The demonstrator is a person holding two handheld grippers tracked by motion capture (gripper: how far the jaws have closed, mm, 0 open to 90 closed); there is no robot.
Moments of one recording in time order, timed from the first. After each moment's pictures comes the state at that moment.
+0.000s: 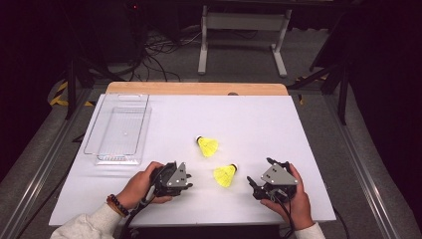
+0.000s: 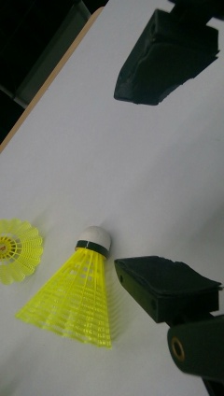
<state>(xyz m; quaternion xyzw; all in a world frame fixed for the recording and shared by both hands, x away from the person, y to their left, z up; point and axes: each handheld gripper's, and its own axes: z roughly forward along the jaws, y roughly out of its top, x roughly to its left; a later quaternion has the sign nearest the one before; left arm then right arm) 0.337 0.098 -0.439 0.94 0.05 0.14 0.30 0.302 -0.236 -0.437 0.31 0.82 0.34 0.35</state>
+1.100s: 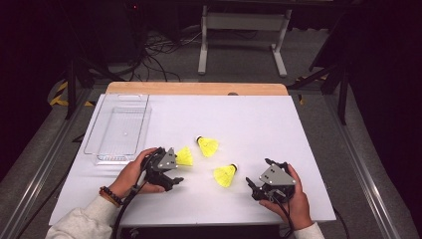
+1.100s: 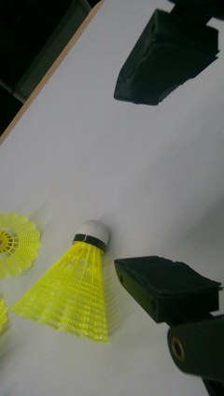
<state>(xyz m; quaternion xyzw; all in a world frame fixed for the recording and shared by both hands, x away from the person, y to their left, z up) 0.377 0.121 -0.446 0.94 0.12 0.14 0.29 0.303 -0.233 -0.440 0.30 0.82 0.34 0.35</state>
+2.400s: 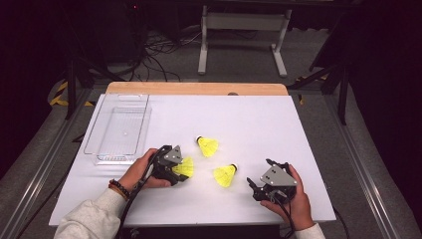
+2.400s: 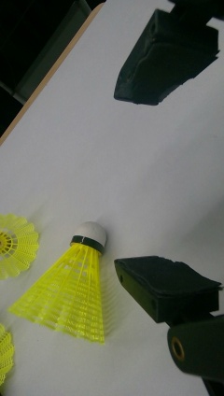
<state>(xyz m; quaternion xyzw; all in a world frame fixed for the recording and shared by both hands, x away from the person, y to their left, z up) 0.399 0.113 -0.460 0.95 0.11 0.06 0.30 0.301 -0.236 -0.439 0.30 0.82 0.34 0.35</state>
